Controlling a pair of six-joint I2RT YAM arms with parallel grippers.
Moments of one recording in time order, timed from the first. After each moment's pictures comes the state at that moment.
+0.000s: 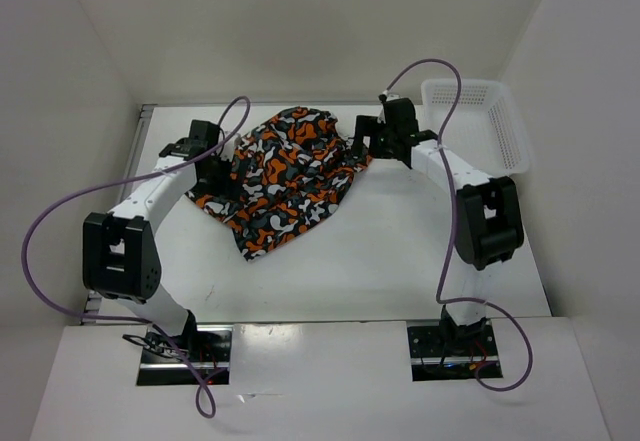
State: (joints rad) left arm -0.12 1.62 1.26 -0.75 0.01 0.07; right arm 0.29 1.82 1.40 -0.26 -0.07 0.31
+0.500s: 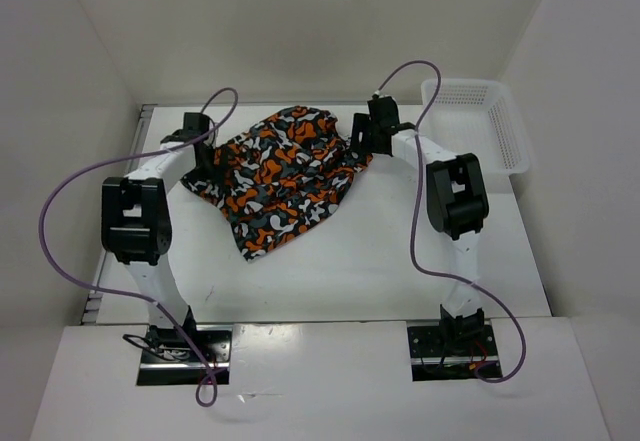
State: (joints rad) left arm -0.03 1.89 1.36 -0.57 -0.21 0.07; right arm 0.29 2.18 1.68 -0.26 0.08 0.34
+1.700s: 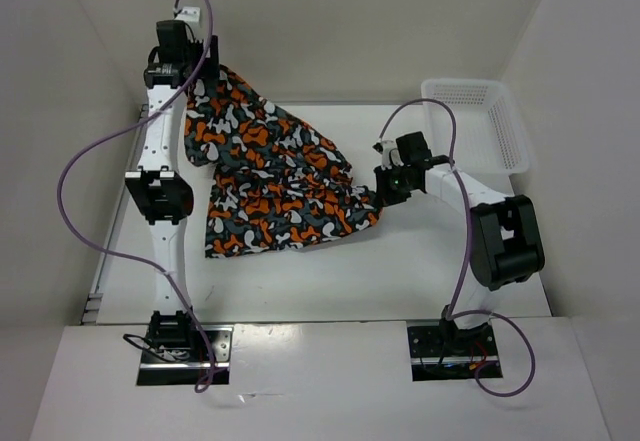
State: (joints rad) left arm 0.05 2.45 2.69 -0.67 -0.04 0.07; right arm 0.24 1.68 1.12 -0.47 -0.34 0.01
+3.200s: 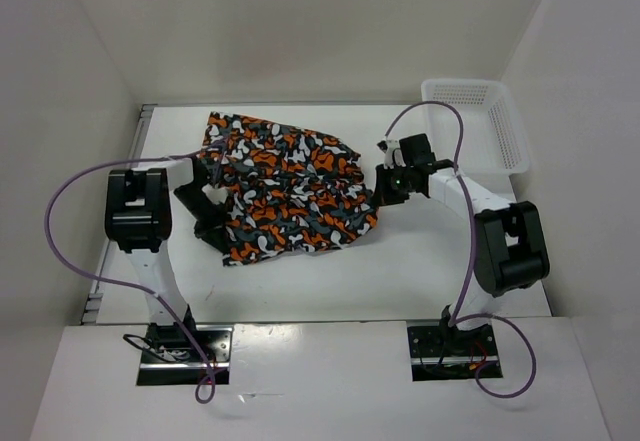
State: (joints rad) left arm 0.07 2.02 1.24 -1.11 0.41 0.07; right arm 0.24 1.60 1.03 -0.42 -0.41 0.10
